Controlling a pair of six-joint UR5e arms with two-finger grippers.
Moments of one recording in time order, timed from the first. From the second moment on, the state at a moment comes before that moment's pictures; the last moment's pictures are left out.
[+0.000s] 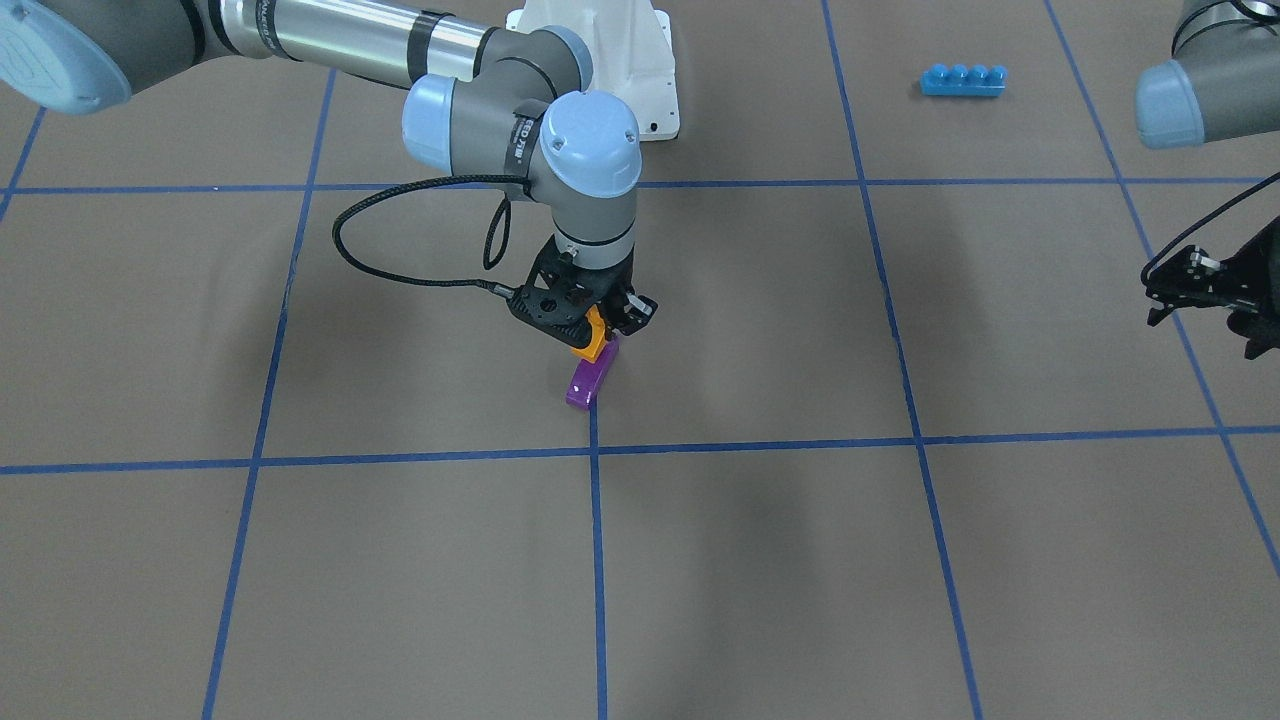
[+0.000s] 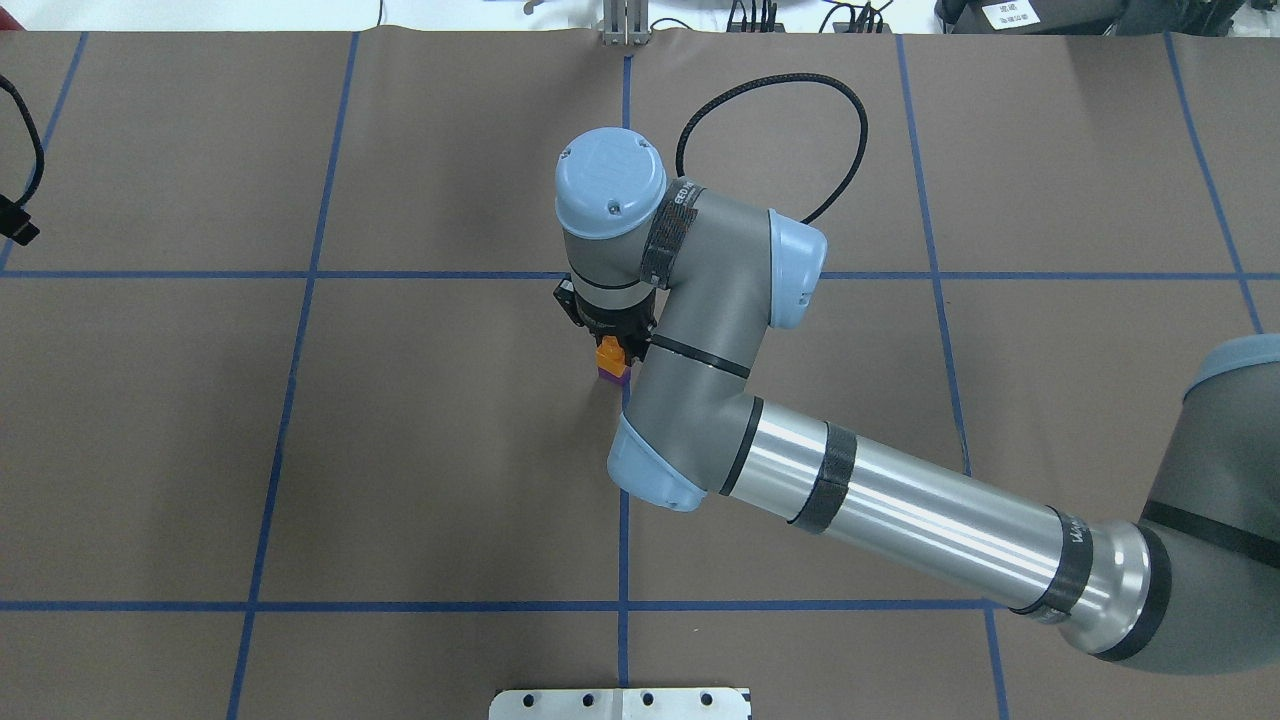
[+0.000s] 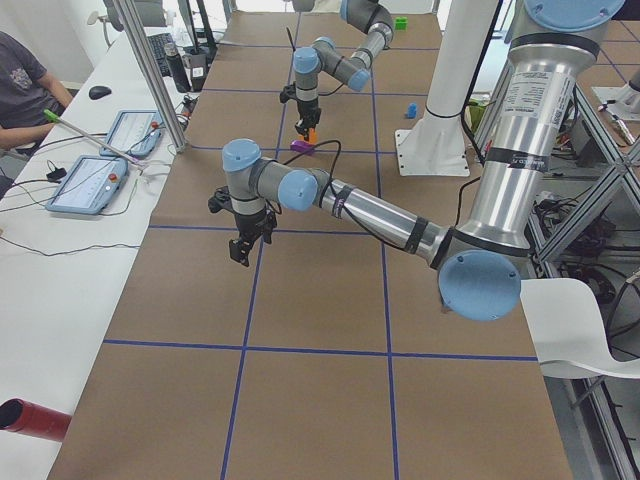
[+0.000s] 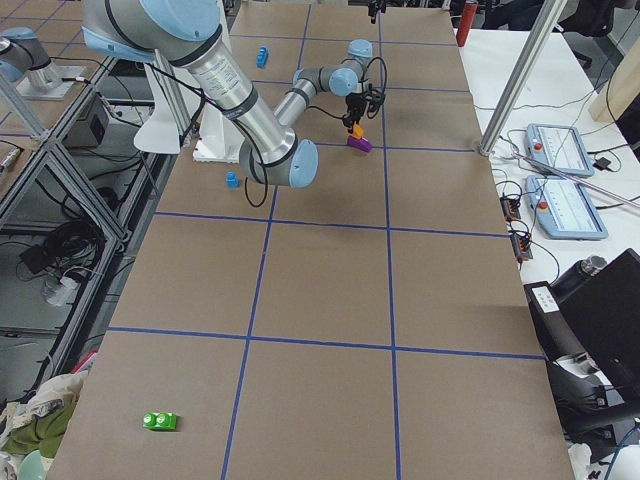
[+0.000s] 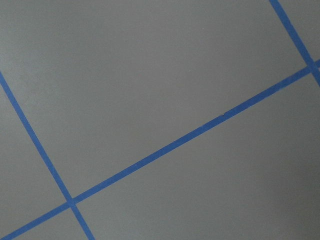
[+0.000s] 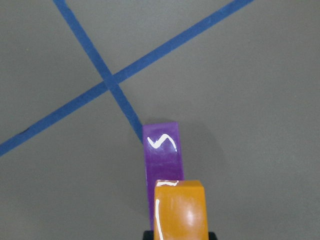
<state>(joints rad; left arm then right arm) -1.25 -1.78 -1.75 -1.49 -2.18 0.09 0.54 -0.63 1.38 -1.62 1.94 1.73</state>
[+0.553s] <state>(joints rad) -1.25 -1.78 -1.75 -1.49 -2.18 0.09 0.55 -0.63 1.37 -1.61 1.94 1.73</state>
